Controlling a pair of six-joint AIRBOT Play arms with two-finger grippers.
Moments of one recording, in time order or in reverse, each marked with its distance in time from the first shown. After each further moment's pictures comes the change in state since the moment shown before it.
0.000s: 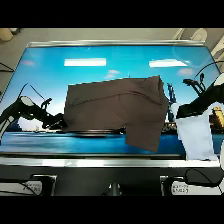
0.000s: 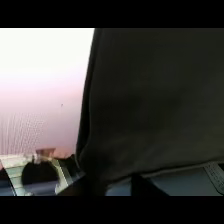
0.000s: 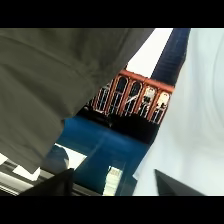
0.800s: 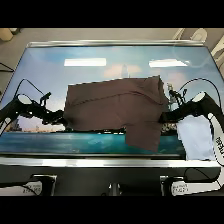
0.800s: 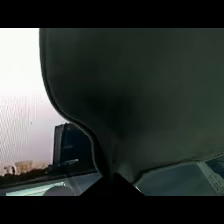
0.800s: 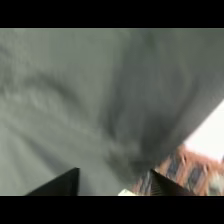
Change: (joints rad) left arm -0.025 0.085 -0.004 -0.035 0.043 0.064; right arm 0.055 -0.080 -0.284 0.243 -0.383 -0.021
